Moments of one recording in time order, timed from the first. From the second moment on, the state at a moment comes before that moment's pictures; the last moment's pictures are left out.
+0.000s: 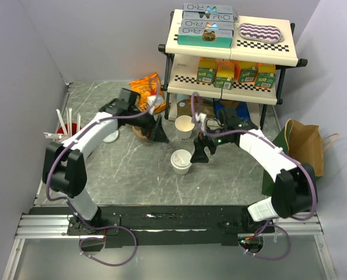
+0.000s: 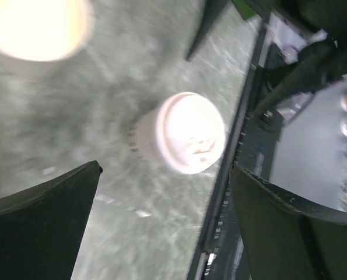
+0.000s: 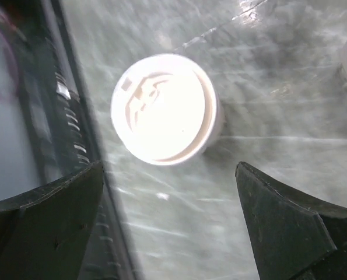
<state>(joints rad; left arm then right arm) -0.41 1.69 1.36 -0.55 0.94 0.10 0.33 1.44 1.07 -0.67 -0.85 -0.40</state>
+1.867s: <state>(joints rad) -0.07 1.47 1.18 -0.45 0.83 -0.03 0.62 1.93 1.29 -0.21 -0.48 -0.33</state>
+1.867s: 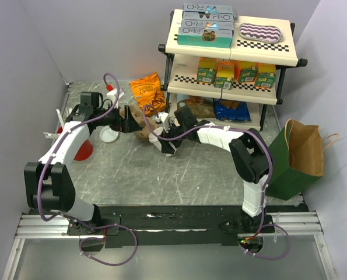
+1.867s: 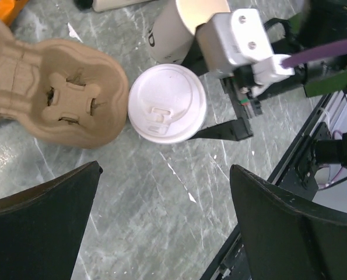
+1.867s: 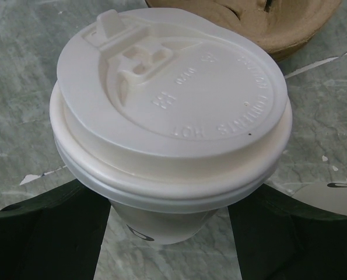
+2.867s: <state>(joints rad) -0.10 1.70 1.16 -0.16 0.82 -0.23 0.61 1.89 1.10 0.23 -0.58 -0.20</state>
